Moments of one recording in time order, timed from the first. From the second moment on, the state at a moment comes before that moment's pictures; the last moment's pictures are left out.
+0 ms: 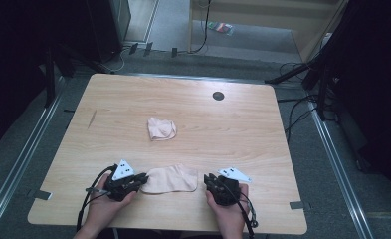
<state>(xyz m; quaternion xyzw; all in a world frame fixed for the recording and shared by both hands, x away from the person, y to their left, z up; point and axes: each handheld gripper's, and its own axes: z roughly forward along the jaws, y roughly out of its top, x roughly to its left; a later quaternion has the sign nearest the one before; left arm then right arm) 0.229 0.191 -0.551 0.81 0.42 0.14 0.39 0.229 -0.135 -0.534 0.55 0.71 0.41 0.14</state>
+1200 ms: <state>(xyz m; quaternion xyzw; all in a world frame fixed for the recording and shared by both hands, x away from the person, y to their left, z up) 0.219 0.194 -0.545 0.84 0.36 0.12 0.38 0.230 -0.115 -0.542 0.49 0.78 0.37 0.12</state>
